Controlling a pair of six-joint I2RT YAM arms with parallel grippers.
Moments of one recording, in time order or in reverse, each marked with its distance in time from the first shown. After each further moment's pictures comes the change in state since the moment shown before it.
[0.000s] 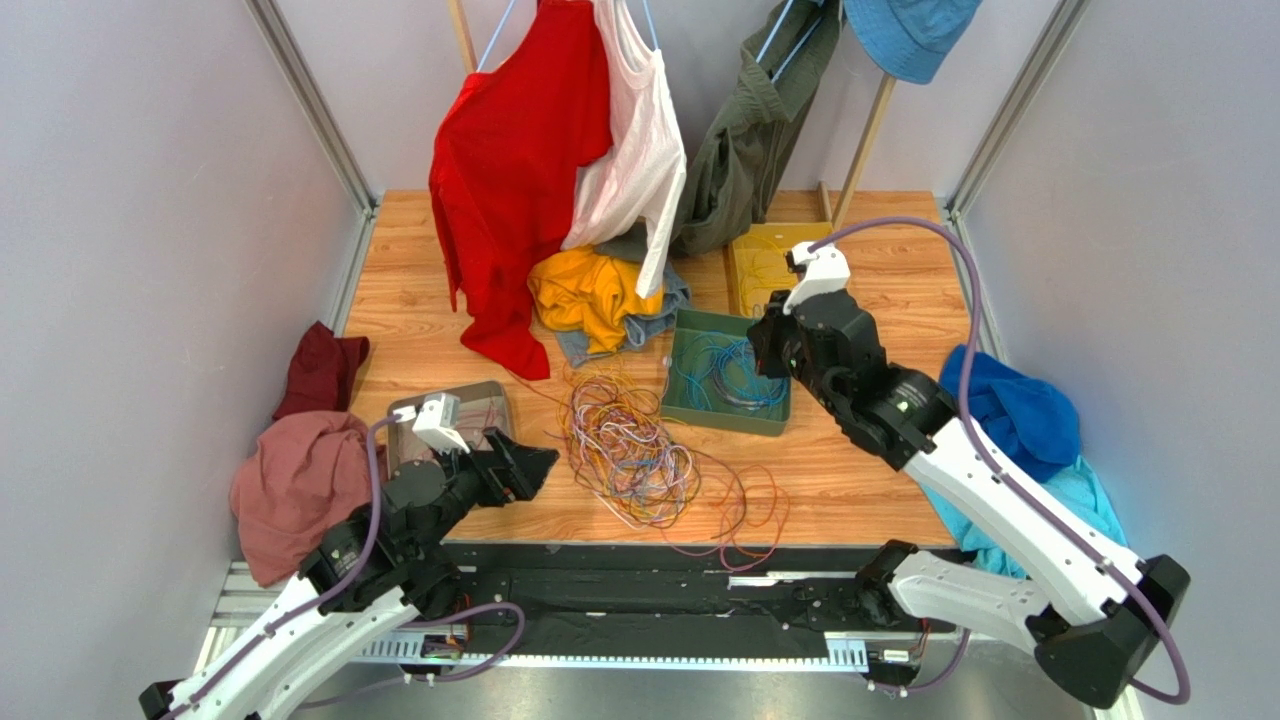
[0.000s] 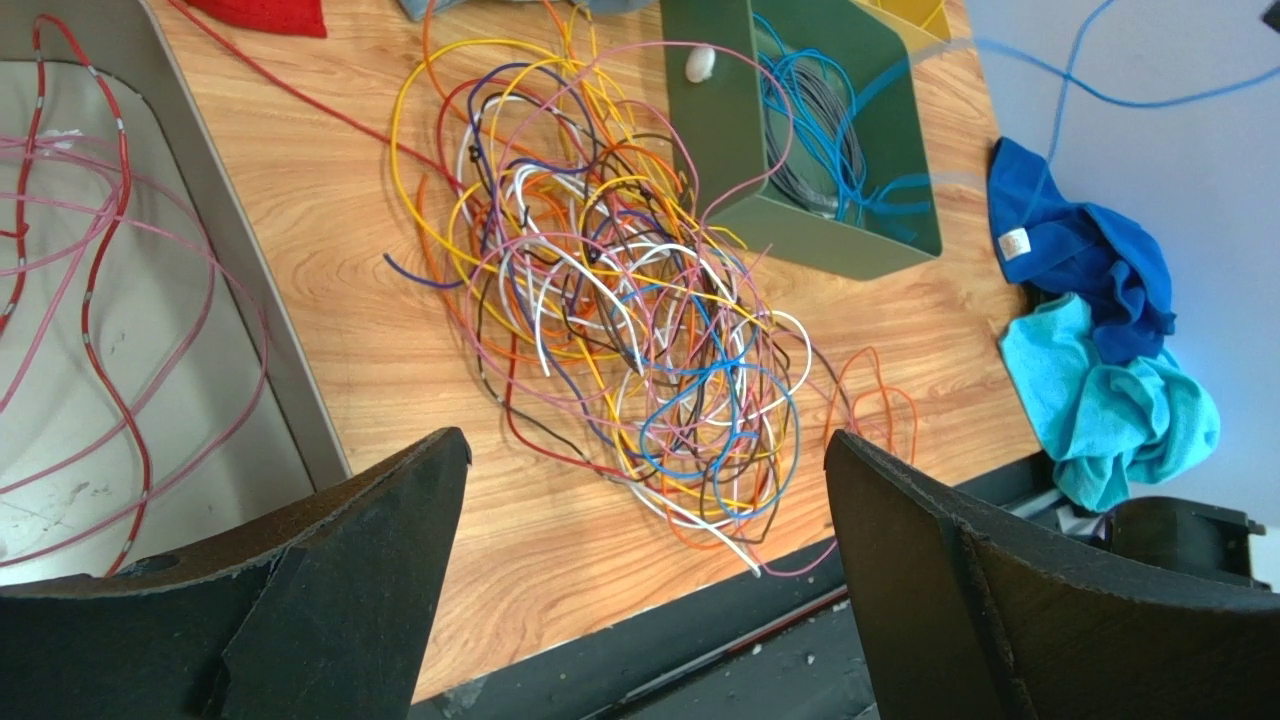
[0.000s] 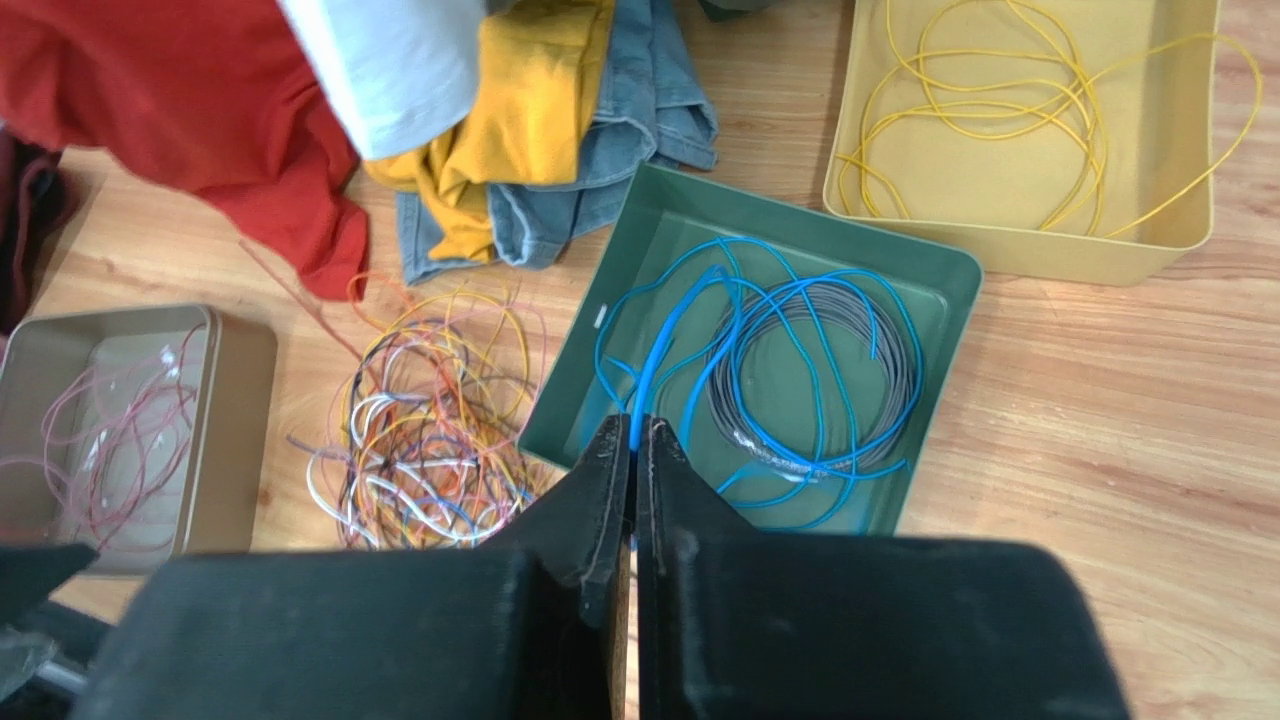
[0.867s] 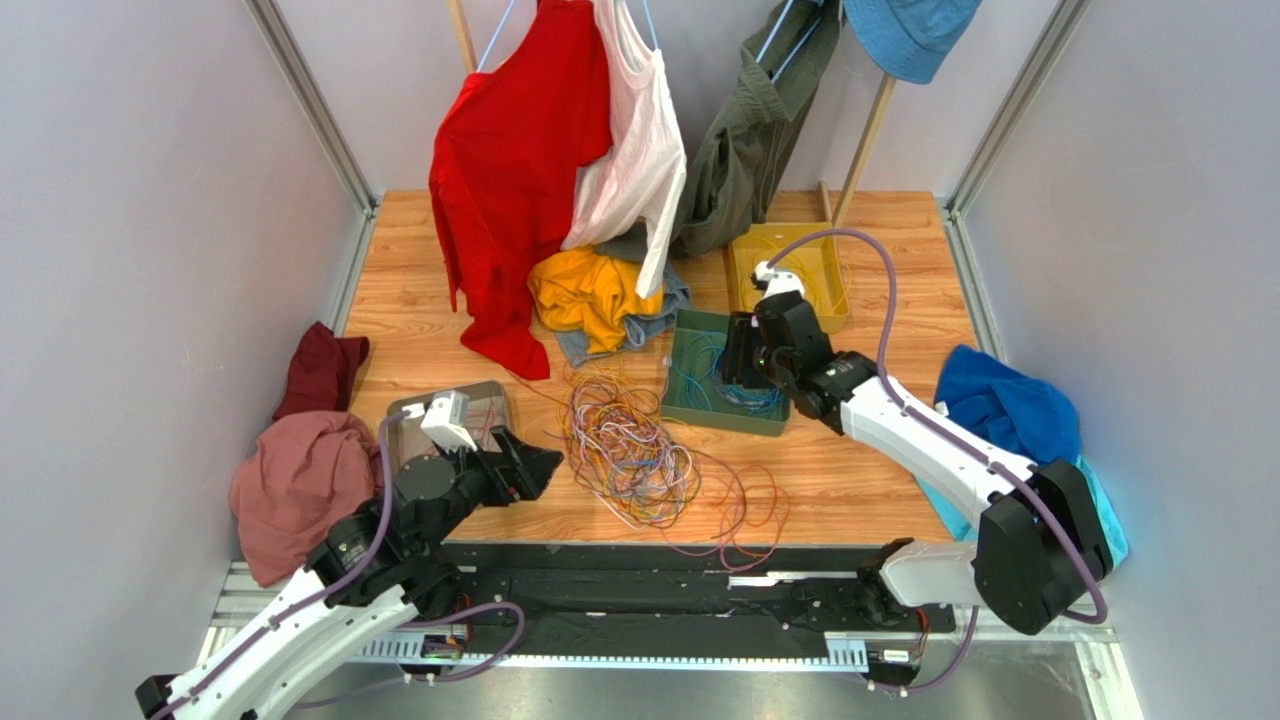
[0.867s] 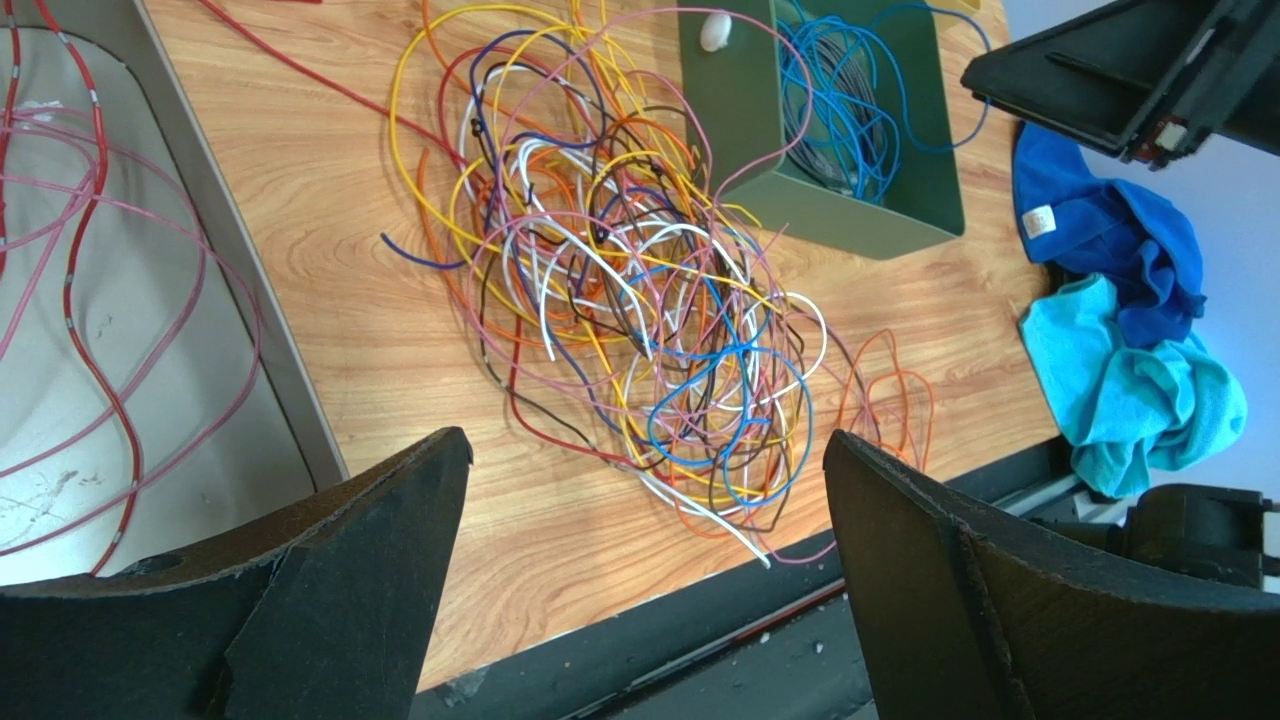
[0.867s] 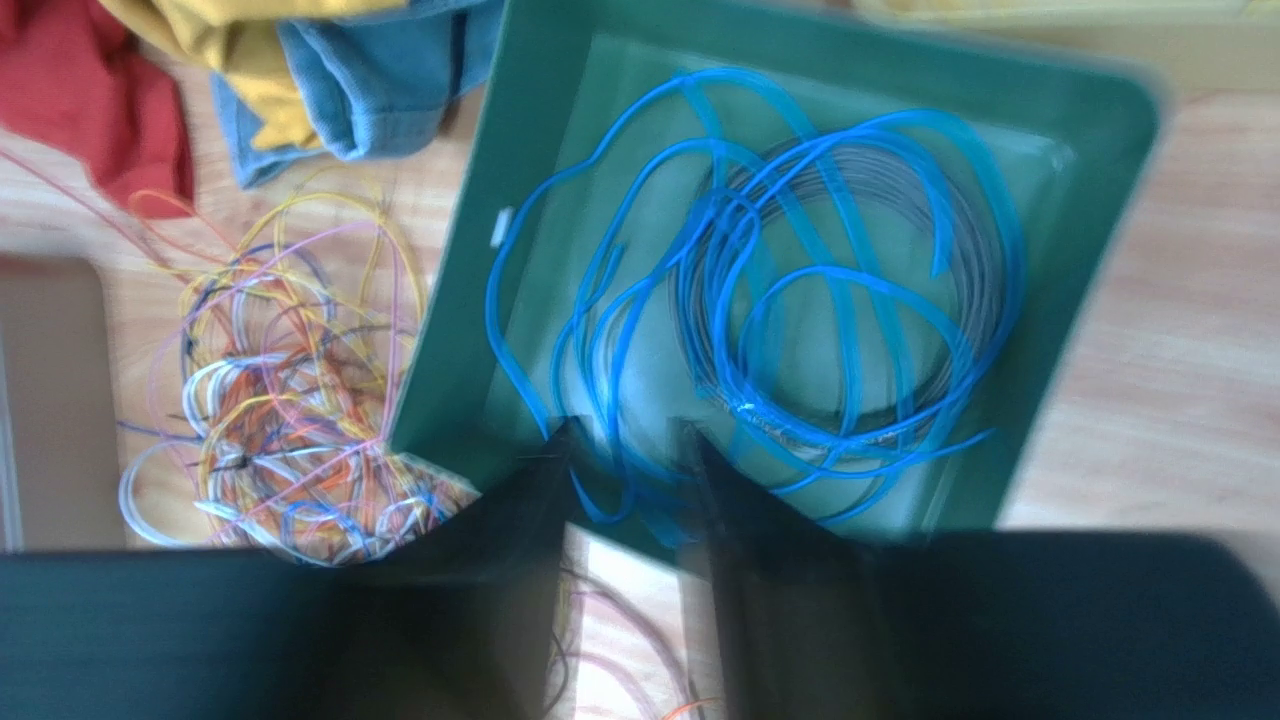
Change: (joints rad) left arm 0.000 0.055 -0.001 0.007 0.011 -0.007; right arm -0.144 0.294 -0.156 0.204 -0.206 0.075
